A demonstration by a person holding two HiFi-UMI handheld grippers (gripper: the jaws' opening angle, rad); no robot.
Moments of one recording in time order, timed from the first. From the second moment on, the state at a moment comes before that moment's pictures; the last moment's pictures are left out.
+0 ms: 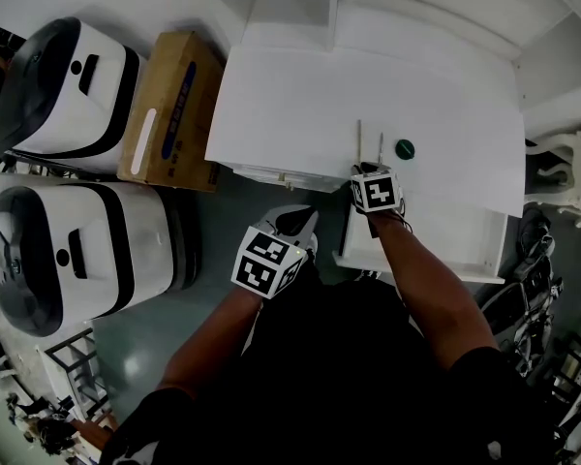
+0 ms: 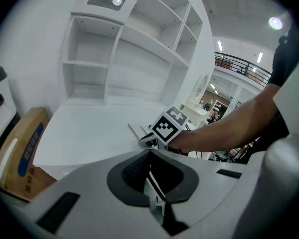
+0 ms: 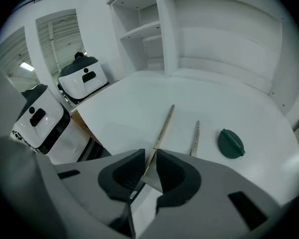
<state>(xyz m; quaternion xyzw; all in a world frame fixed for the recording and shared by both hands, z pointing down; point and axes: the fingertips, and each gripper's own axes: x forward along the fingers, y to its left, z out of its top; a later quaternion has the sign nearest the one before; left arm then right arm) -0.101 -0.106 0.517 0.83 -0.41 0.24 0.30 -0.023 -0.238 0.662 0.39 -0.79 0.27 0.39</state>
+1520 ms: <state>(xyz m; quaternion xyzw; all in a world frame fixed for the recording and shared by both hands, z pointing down) -0.007 -0.114 0.515 0.85 -0.37 0.25 0.28 0.142 -0.116 0.699 0.23 -0.81 0.11 0.53</state>
